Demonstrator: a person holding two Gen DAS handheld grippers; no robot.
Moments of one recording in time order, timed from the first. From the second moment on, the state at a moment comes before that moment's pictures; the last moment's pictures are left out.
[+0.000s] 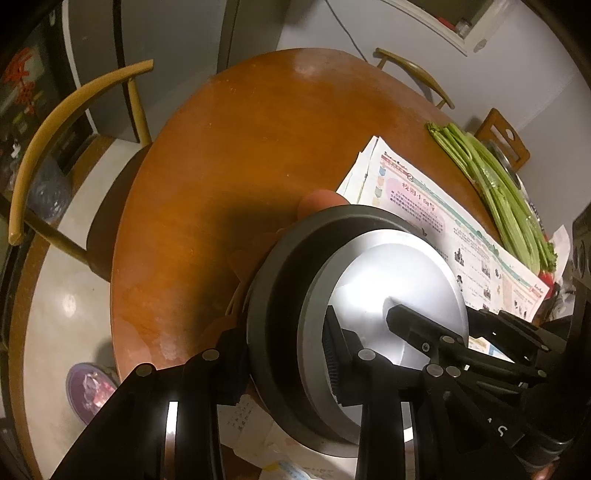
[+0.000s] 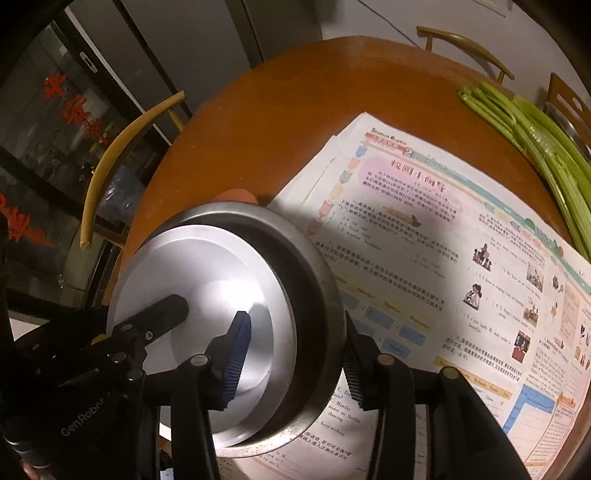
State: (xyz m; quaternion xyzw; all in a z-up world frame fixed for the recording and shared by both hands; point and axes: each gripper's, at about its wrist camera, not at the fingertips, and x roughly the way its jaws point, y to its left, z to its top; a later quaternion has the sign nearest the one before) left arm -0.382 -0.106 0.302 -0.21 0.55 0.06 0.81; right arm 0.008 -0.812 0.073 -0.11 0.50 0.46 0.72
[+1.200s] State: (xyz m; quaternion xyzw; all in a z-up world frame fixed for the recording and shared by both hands) left arm -0.533 -0.132 0.385 -0.12 0.21 0.21 0.95; right arm -0.050 -0.904 0.113 -0.07 0.36 0.53 0.77
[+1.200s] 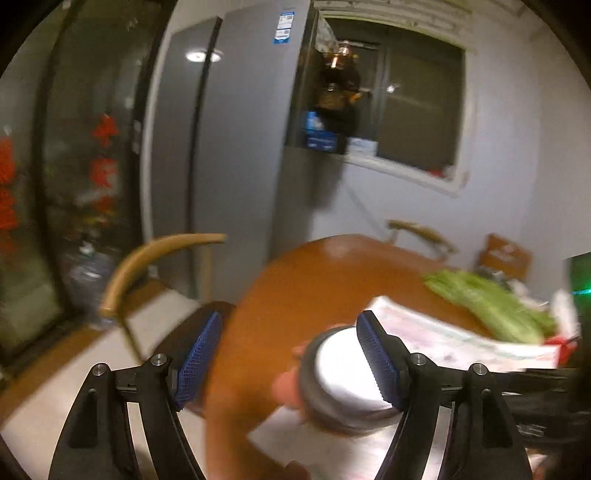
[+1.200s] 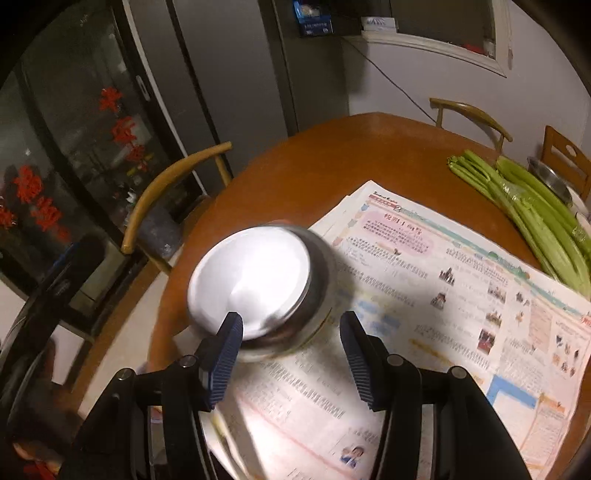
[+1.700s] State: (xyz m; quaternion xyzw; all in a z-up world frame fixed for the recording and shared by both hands) left arm -0.551 -0.209 0.325 -0.11 0.31 0.21 0.92; right arm -0.064 -0.988 0.035 -0.08 0.40 0.50 0.77
